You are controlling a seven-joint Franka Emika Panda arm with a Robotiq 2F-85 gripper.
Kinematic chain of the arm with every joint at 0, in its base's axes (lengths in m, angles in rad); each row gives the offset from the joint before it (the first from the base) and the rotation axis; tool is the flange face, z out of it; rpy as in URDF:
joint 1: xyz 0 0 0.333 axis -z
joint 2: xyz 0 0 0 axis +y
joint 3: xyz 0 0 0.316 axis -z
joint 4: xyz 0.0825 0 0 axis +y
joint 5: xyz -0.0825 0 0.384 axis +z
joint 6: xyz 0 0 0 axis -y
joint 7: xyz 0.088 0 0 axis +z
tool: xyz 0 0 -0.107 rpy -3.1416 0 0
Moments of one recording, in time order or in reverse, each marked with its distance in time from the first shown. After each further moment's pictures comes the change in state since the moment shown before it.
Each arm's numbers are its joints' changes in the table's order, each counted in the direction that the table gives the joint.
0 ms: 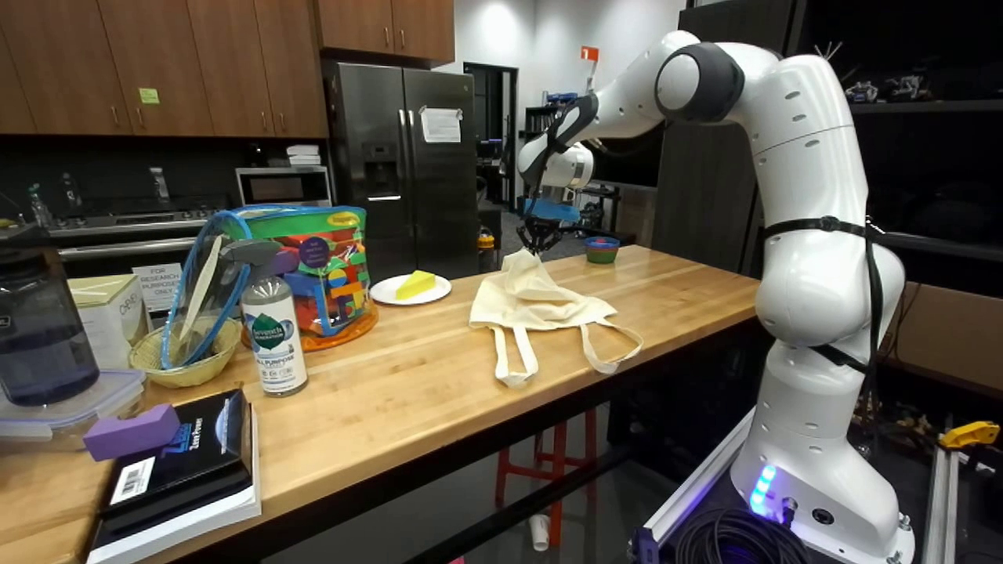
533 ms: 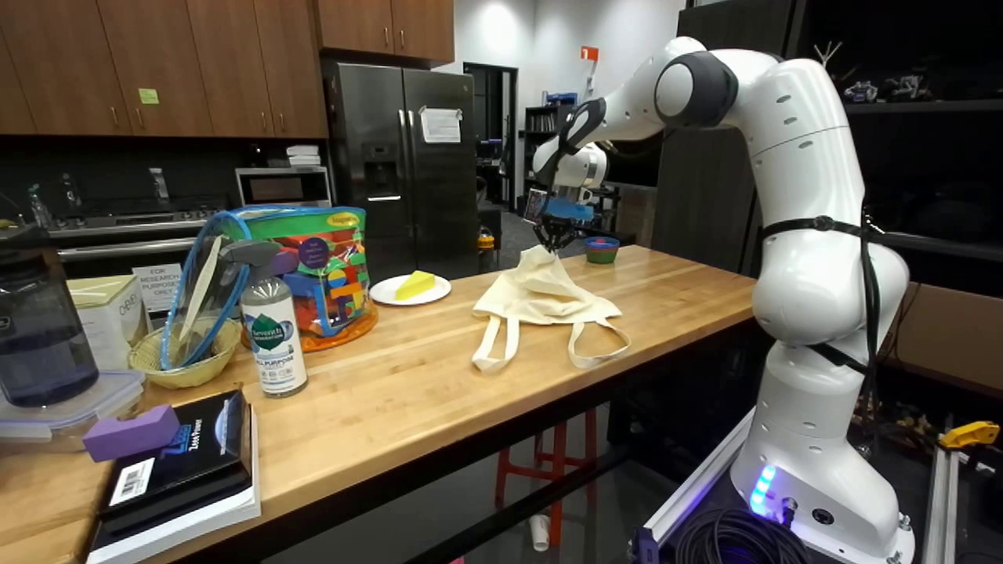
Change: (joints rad) arm 0.048 0.026 0.041 -0.031 0.017 -0.001 -0.003
